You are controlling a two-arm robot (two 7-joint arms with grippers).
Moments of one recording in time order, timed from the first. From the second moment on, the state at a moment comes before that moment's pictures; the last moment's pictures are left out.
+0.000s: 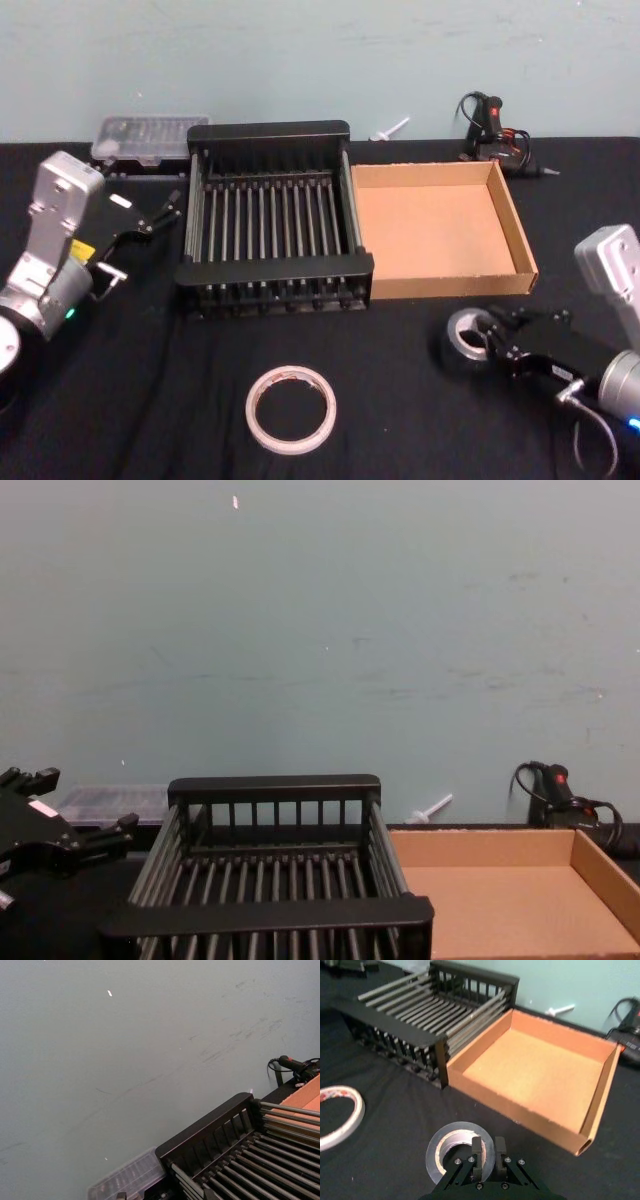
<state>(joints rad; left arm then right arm) -0.20 0.60 0.45 -1.41 -0.25 -0.12 0.03 -0.17 0.58 -0.21 -1.83 0.34 0.34 0.33</state>
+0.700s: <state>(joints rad) -0.20 0.60 0.45 -1.41 -0.25 -0.12 0.03 -0.04 0.53 -0.18 -1.80 0.40 0.35 0.30</state>
